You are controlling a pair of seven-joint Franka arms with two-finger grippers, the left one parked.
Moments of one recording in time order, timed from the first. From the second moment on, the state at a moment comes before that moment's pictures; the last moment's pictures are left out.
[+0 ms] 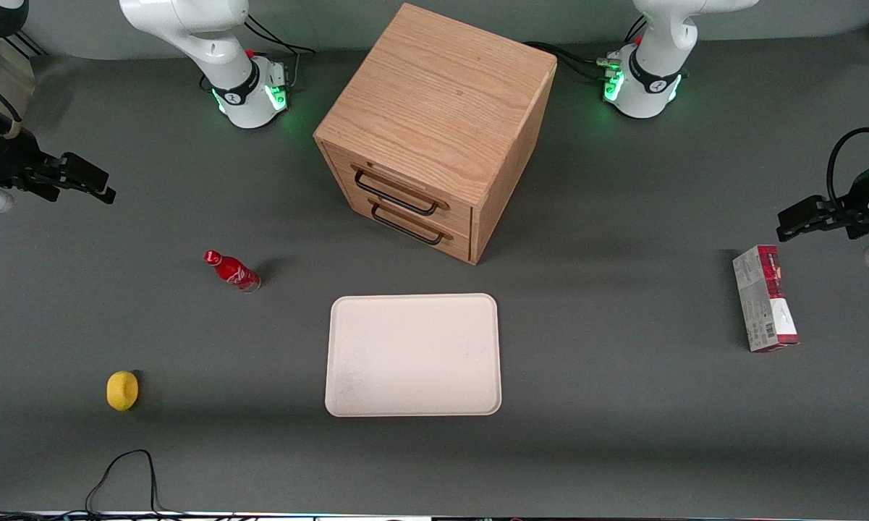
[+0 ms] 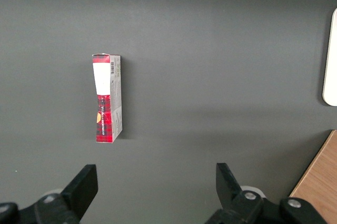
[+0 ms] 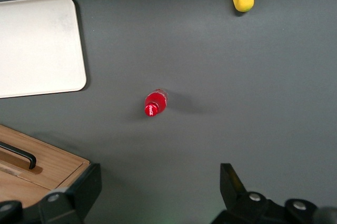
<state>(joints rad) 0.02 -0.13 -0.03 -1.74 0.03 1.61 0.09</state>
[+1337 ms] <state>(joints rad) 0.04 0.20 0.66 -1.41 0.03 1.51 0.01</state>
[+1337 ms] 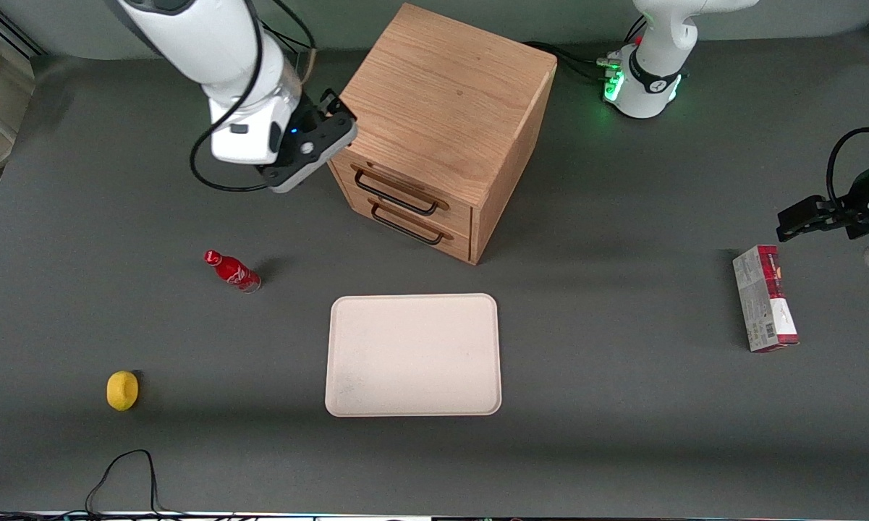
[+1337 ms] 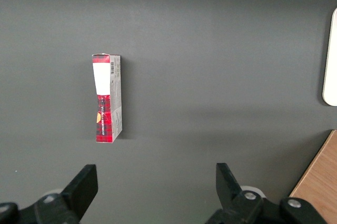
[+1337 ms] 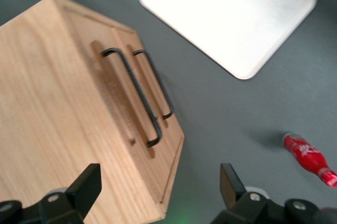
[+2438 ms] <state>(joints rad) 0.04 0.43 0.69 -1.53 0.05 1.73 -0.11</state>
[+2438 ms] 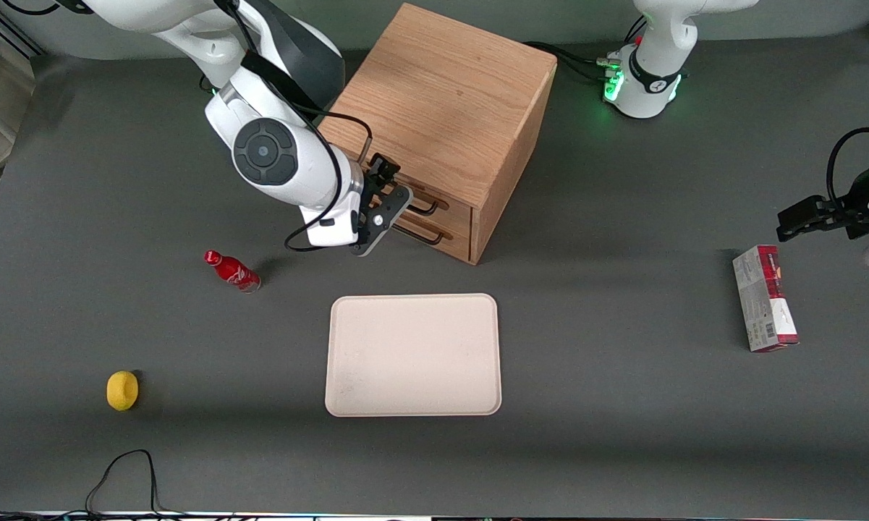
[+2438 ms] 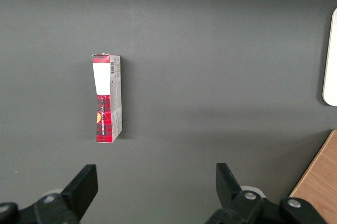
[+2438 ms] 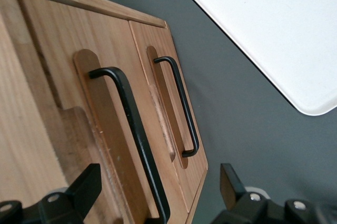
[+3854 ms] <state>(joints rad) 0.04 0.43 0.68 -1.66 -0.08 1.92 -0.12</state>
